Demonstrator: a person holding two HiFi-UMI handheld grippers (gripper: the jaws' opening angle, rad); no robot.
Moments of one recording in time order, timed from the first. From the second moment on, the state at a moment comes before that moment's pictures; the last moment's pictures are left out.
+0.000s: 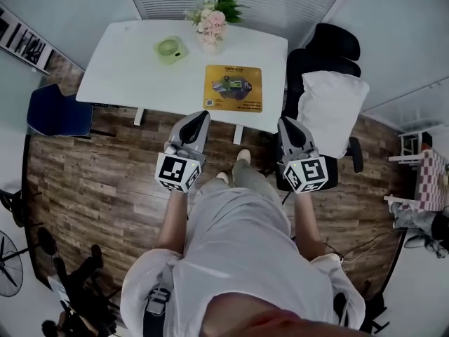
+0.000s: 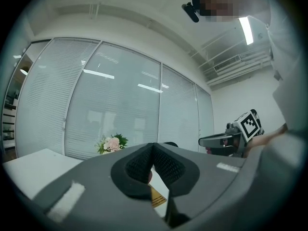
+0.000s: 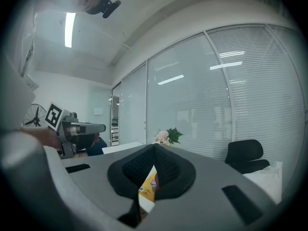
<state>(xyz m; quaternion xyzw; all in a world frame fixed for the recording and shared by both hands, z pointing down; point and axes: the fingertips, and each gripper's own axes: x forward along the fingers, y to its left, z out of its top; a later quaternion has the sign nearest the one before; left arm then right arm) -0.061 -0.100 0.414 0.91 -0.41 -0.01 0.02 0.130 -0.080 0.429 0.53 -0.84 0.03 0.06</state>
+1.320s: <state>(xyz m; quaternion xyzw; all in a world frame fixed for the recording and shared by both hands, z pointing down) -0.049 -0.360 0.691 0.81 -0.53 0.23 0.13 0.188 -0.285 0.452 0.48 -0.87 0.06 0.08</state>
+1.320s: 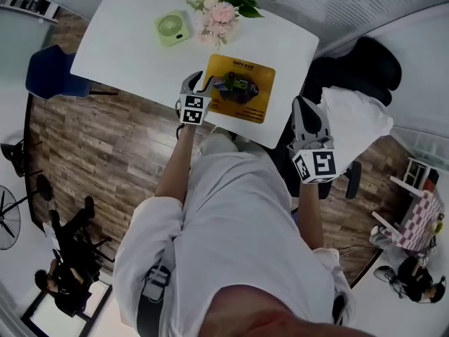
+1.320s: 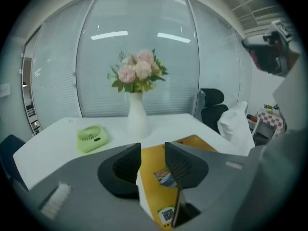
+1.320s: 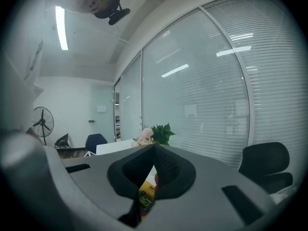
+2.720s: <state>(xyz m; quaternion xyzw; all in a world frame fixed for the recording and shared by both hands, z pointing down) -0.050 -0.373 0.831 0.75 -0.49 0.35 0.27 0.190 -0.287 0.437 0.52 -0.85 0.06 0.08</state>
